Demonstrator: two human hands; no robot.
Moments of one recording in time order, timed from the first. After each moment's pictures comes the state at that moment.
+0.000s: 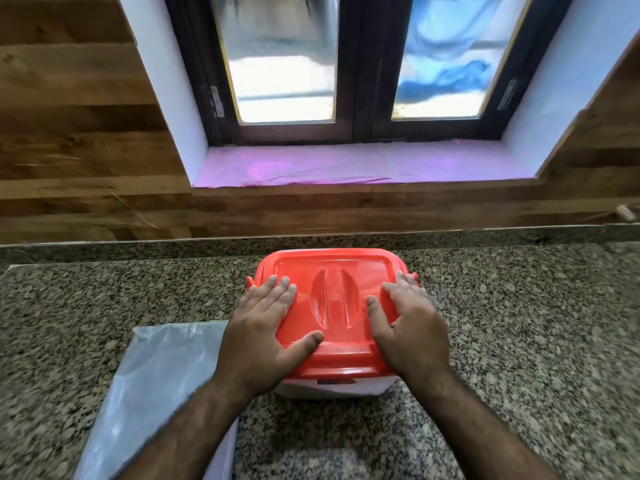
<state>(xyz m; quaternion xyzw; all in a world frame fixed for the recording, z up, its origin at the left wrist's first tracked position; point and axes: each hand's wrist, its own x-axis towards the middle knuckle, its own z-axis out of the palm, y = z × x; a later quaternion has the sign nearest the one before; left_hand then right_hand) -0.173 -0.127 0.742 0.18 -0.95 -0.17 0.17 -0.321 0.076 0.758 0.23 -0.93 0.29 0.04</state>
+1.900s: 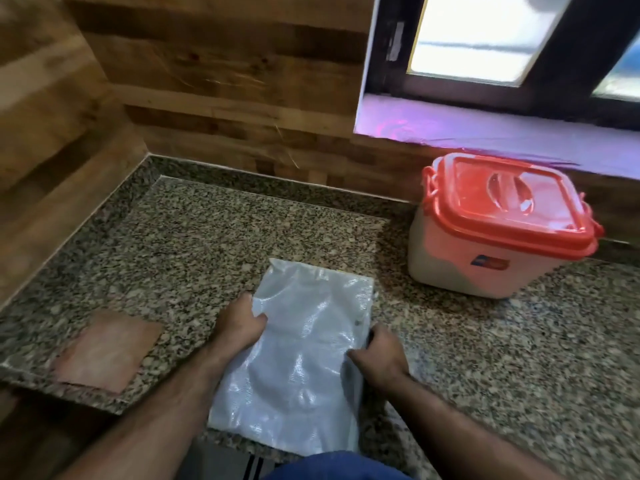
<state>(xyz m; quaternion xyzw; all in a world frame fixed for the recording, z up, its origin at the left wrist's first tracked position) 0.047 -0.348 0.582 0.55 -0.77 -0.31 0.00 -0.149 -0.115 0.577 0.23 -0.90 0.23 -0.29</state>
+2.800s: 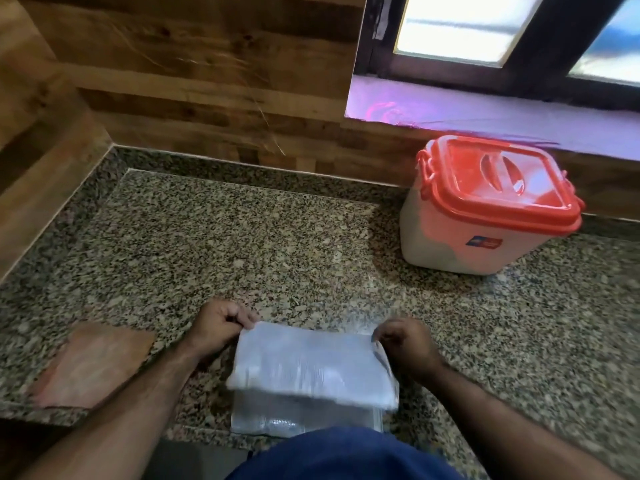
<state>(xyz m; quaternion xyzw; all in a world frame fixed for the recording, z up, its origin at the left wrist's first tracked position) 0.098 -0.393 0.560 0.36 -0.76 -0.54 0.08 -0.182 -0.073 0.574 0.45 -0.84 0.26 -0.17</state>
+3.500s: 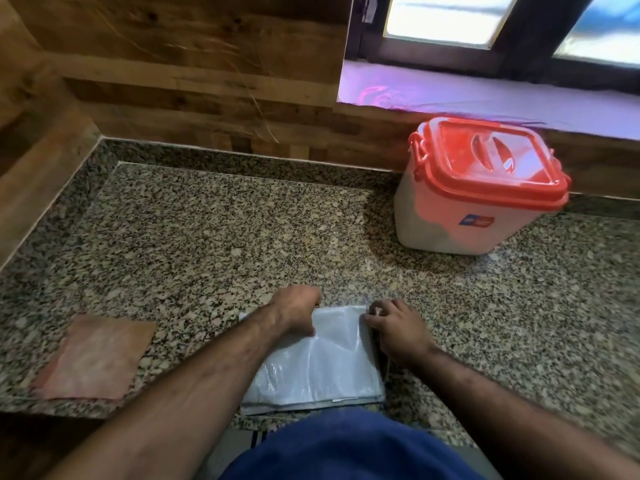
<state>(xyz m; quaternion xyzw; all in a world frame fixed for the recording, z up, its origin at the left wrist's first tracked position) -0.015 -0.301 0.595 0.24 -0.91 -0.27 -0.18 -0.147 -0.081 0.600 0.49 -0.85 -0.06 -0.17</state>
